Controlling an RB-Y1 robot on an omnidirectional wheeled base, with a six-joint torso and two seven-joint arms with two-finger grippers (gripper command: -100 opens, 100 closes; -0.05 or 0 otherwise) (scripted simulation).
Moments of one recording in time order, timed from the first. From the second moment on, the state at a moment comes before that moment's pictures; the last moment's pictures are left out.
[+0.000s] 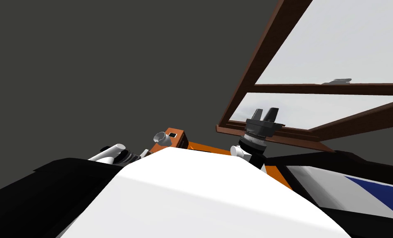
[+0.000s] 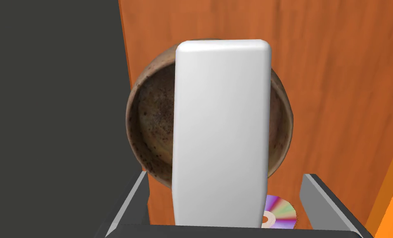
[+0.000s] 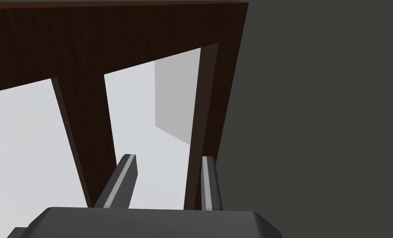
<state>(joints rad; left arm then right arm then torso) 0.24 0.78 0.73 -0.85 0.72 1.33 0.39 0.47 0.03 -0.05 -2.31 -0.06 -0.64 -0.01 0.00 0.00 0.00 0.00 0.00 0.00</state>
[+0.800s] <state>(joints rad) 0.26 0.81 0.72 -0.92 0.74 1.39 0.46 0.47 0.03 -0.05 -2.31 -0.06 -0.64 -0.01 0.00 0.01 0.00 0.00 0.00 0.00</state>
